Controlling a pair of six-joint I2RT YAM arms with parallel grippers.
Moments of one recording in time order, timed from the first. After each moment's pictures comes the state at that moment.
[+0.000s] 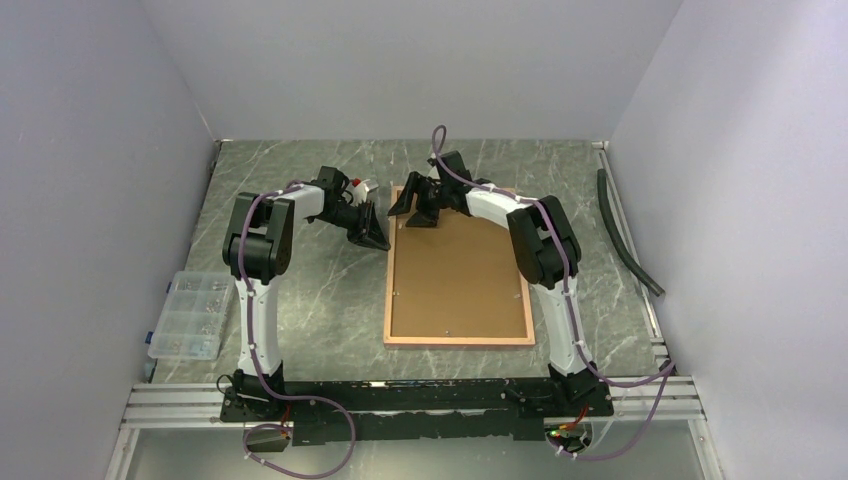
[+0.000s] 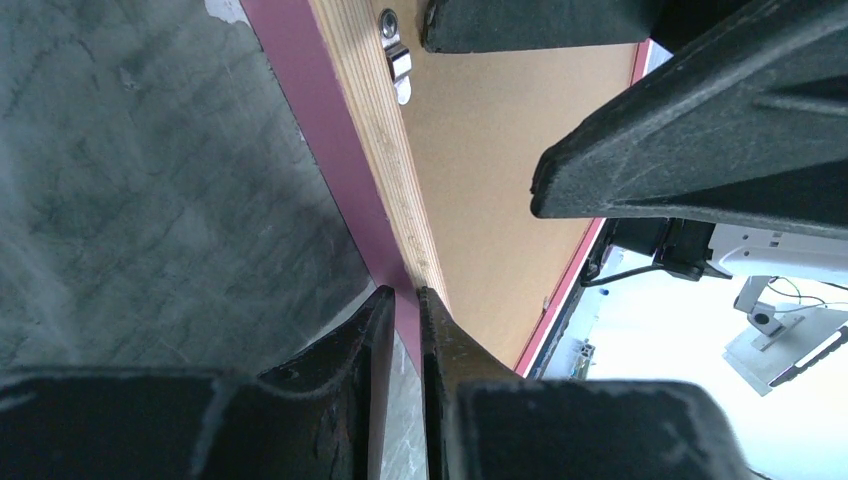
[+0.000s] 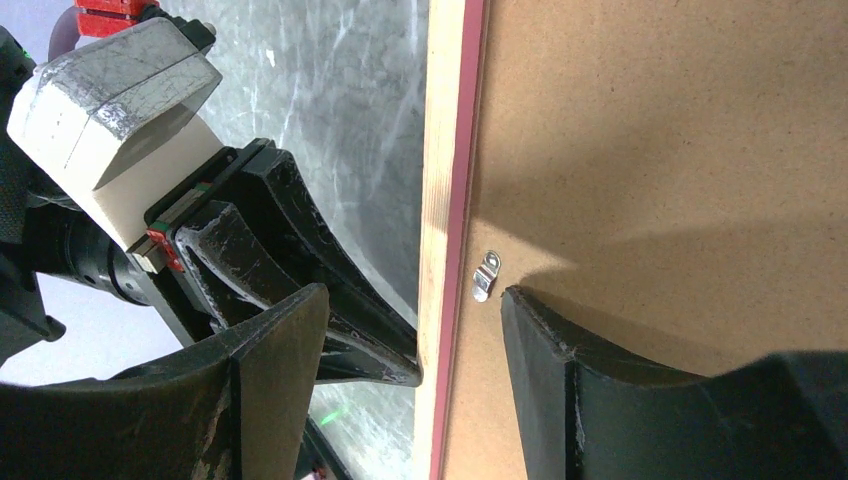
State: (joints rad) left arm -0.21 2.22 1.48 -0.52 0.96 -0.15; right arm 0.47 2.28 1.65 -0.14 -0.56 0.82
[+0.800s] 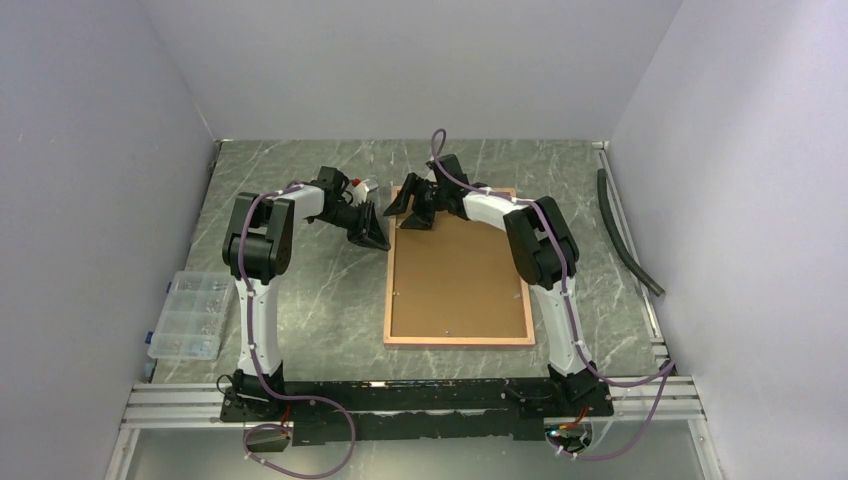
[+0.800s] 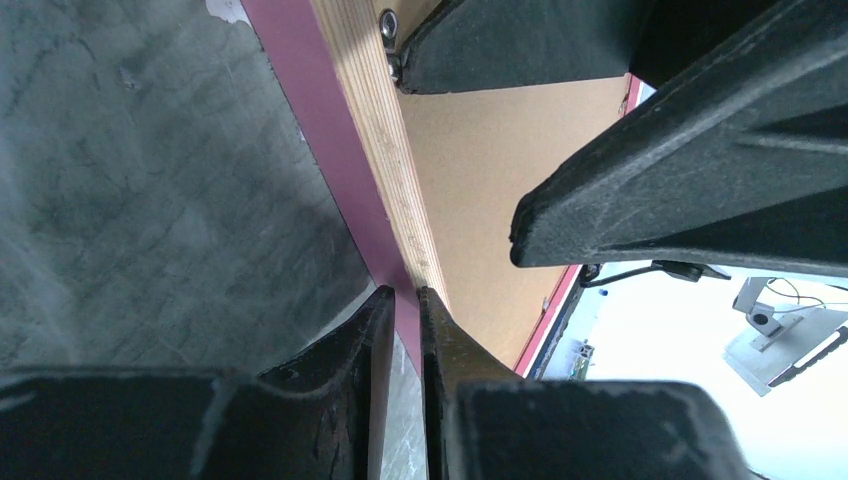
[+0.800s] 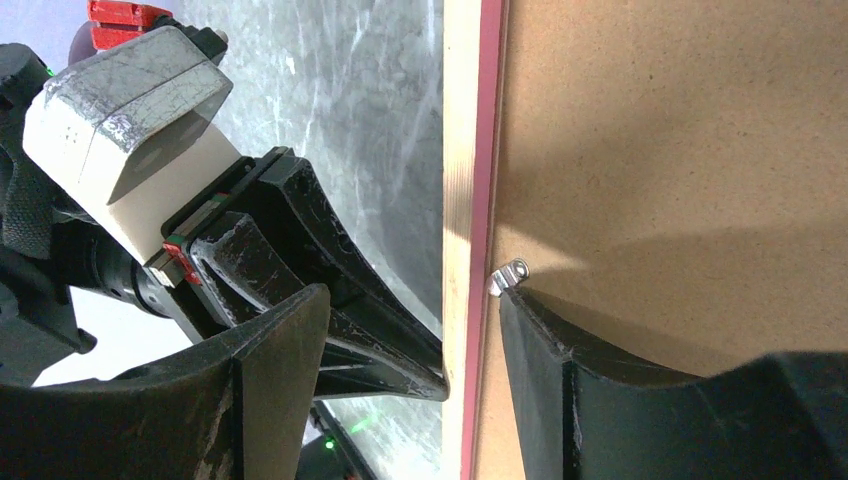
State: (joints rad) left arm -0.21 2.22 1.48 -0.51 0.96 -0.15; right arm 0.49 2.28 1.62 -0.07 -0.56 0.90
